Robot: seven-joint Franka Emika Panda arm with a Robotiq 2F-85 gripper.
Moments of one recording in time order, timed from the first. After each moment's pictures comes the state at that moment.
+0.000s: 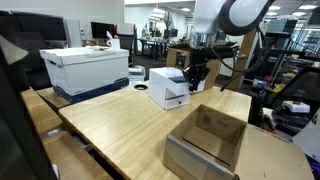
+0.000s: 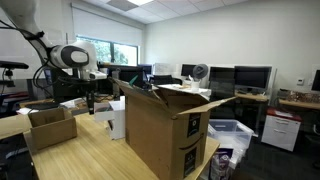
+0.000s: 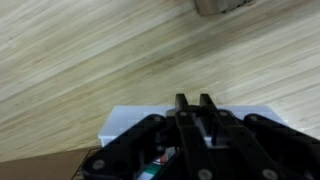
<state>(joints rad) 0.10 -0.02 0.06 -2.49 -0.09 2.47 0.75</state>
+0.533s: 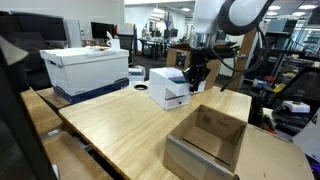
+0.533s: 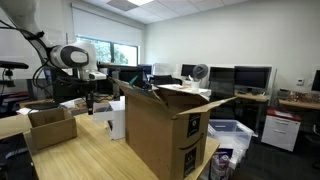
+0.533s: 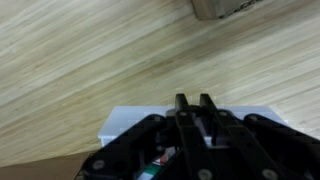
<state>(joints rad) 0.10 -0.02 0.07 -2.49 -0.07 2.46 0.75</state>
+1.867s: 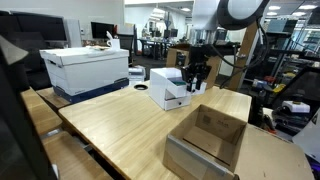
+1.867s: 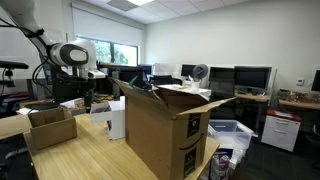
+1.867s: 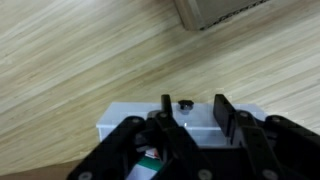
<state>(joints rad) 0.11 -0.03 0.08 -2.47 -0.01 2.42 0.74</state>
